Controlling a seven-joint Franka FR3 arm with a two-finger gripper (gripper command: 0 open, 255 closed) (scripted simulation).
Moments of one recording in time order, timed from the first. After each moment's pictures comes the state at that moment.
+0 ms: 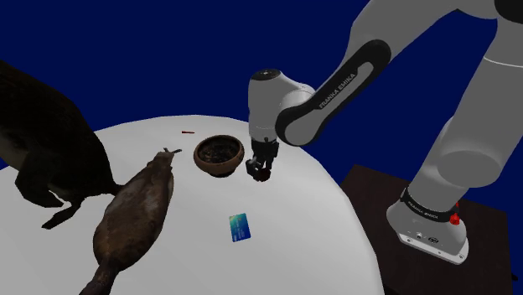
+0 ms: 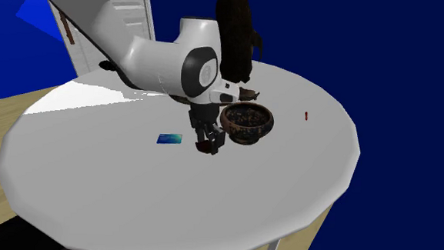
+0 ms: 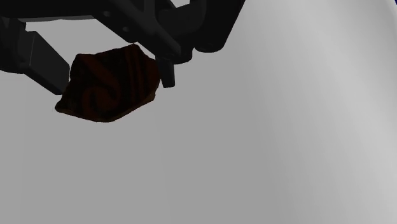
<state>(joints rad) 0.00 0.06 0.48 -2.40 -0.09 2.50 0.52</state>
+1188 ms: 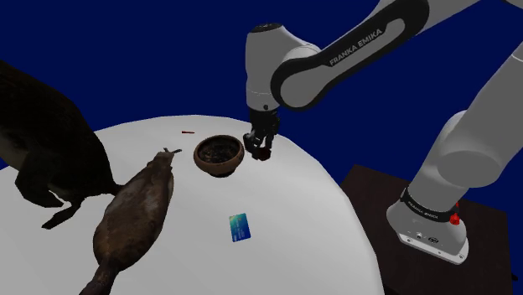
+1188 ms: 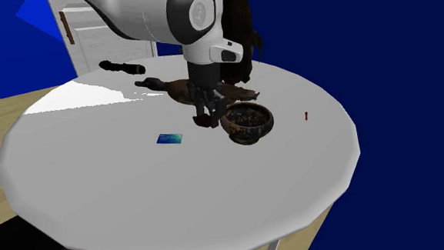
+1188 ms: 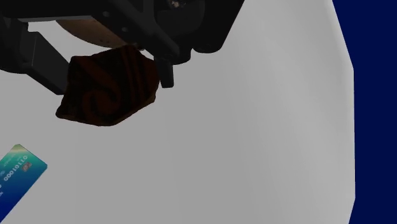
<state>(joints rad) 0.01 -0.12 0.47 -2.31 0.04 2.25 0.42</state>
